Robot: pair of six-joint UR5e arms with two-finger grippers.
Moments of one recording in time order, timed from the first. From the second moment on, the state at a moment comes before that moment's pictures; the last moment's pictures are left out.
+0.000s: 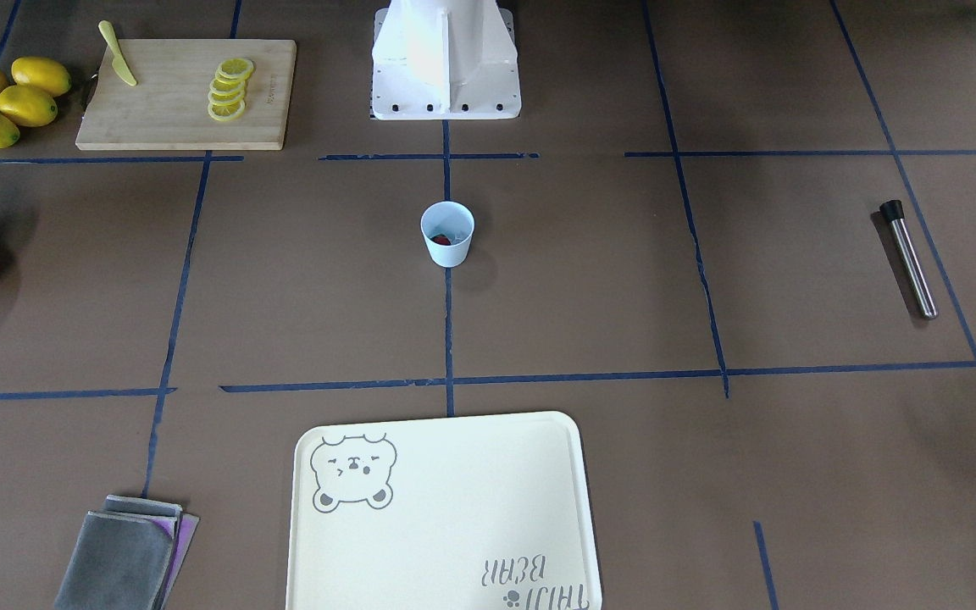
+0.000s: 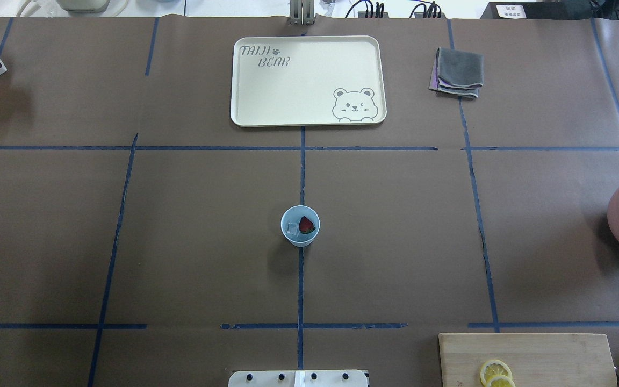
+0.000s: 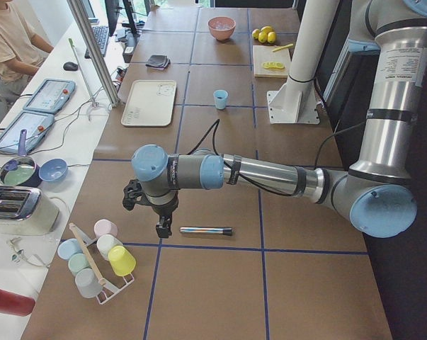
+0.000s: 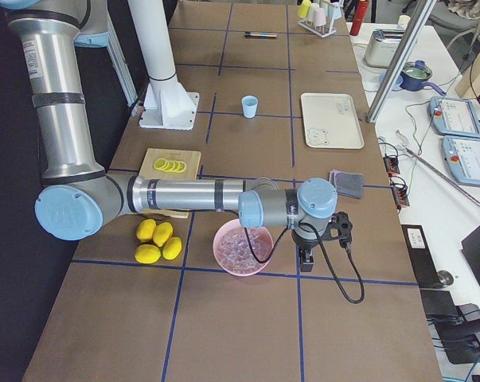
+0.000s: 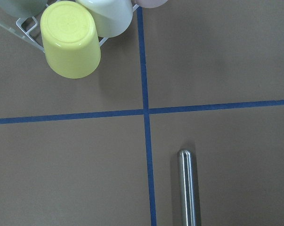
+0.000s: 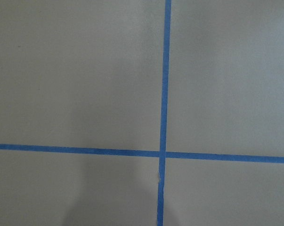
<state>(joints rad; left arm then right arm) -1.59 -1.67 -1.64 -1.39 -2.37 0.10 1.59 -1.44 1.50 -1.53 2.39 0.03</state>
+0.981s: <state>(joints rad) -1.55 -1.63 -1.59 -1.47 -2.37 0.10 1.61 -1.44 1.61 -1.87 2.34 -0.25</state>
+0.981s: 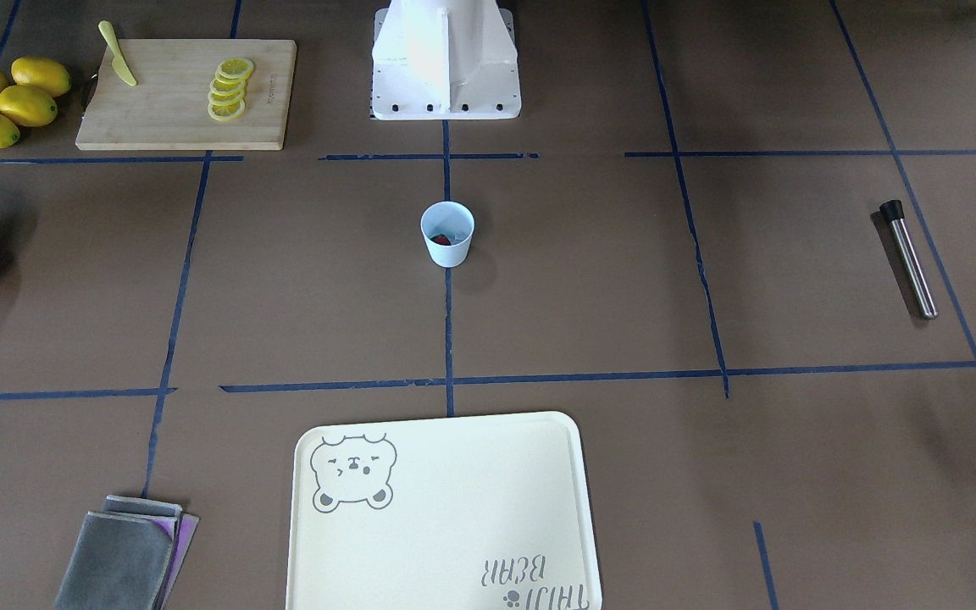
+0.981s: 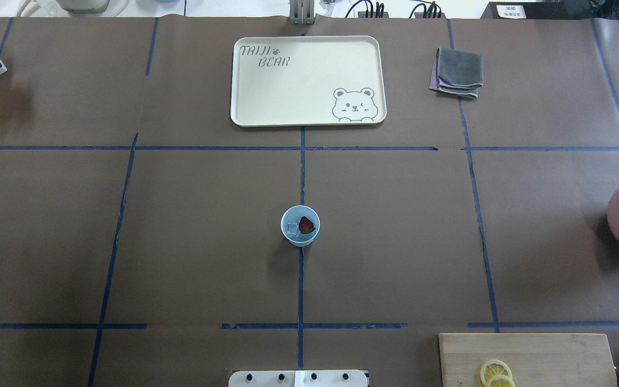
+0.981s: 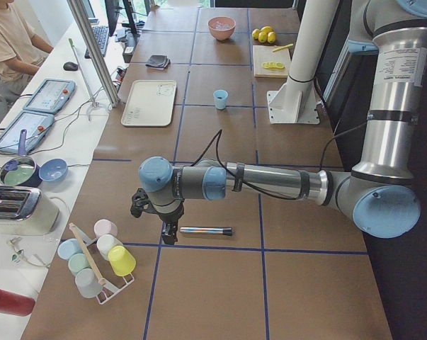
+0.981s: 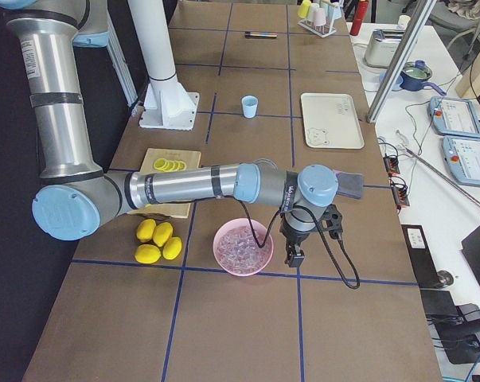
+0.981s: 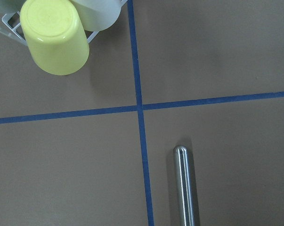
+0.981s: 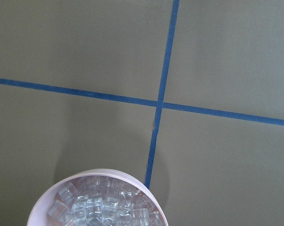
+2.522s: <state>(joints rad) -1.54 -1.63 -1.63 -1.47 -2.37 0.10 1.57 -1.45 1.57 -1.81 2.35 -0.23</state>
